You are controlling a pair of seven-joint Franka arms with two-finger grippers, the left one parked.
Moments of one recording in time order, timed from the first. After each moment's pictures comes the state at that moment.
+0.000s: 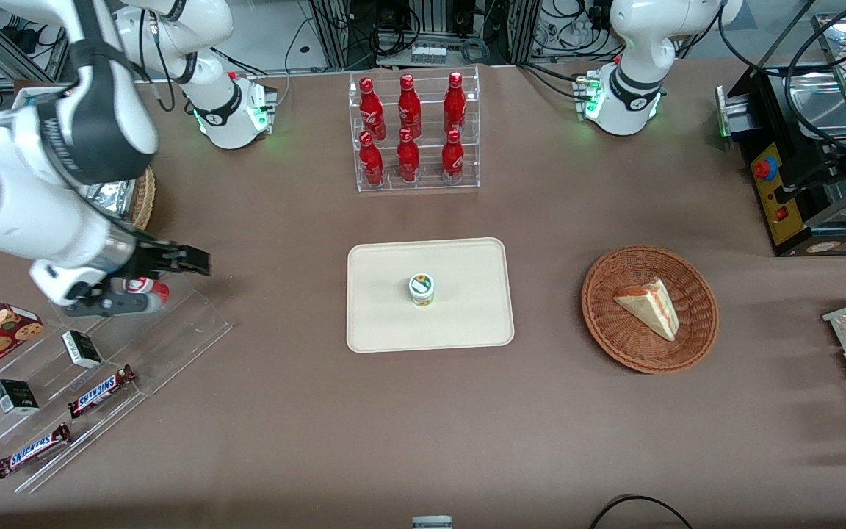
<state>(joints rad) 0.24 0.10 -0.15 -1.76 0.11 1.73 0.04</state>
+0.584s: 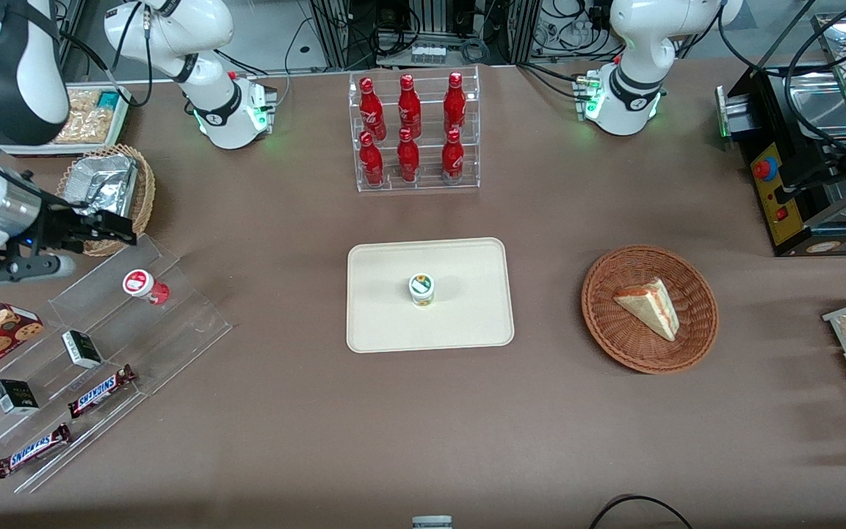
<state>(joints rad) 0.12 -0.04 -0.15 -1.80 0.02 1.61 -0.10</state>
